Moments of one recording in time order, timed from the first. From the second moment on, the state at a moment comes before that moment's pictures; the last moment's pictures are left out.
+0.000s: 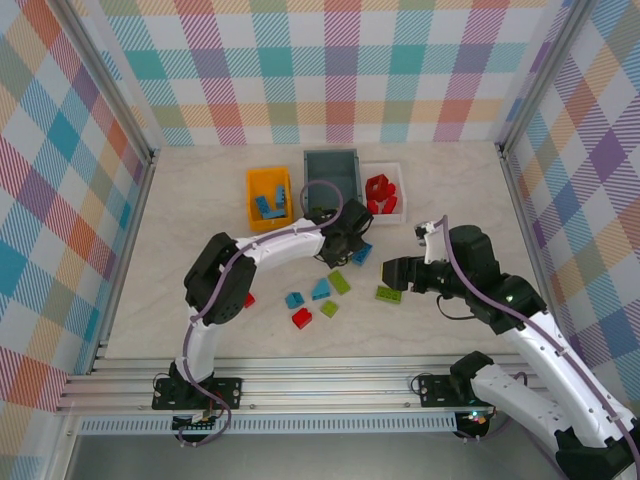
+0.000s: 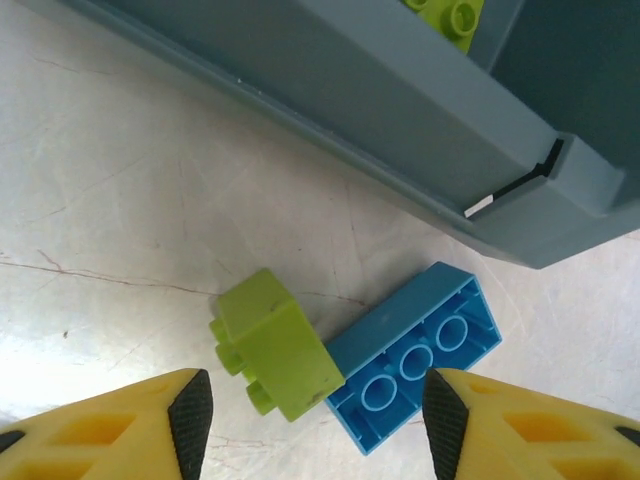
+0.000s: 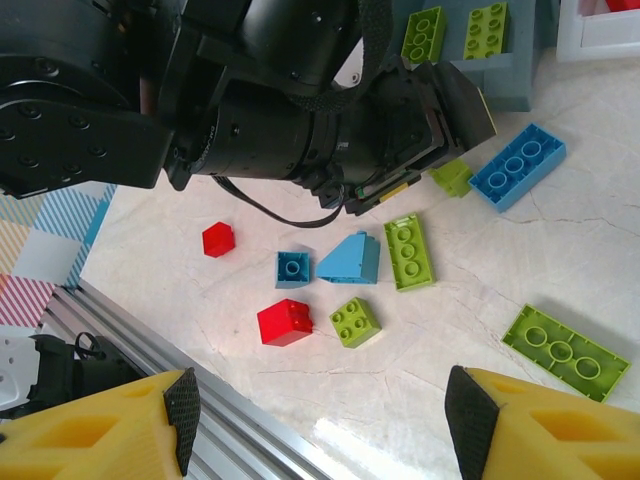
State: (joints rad) left arm -0.82 2.08 1.61 -0.66 -0.15 -1.35; right arm 0.53 0.77 0.90 -0.76 -0.32 0.47
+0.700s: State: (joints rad) left arm -0.81 2.10 1.57 -0.66 -0.20 -1.37; right arm 0.53 0.78 0.90 -0.76 -0.32 0.47
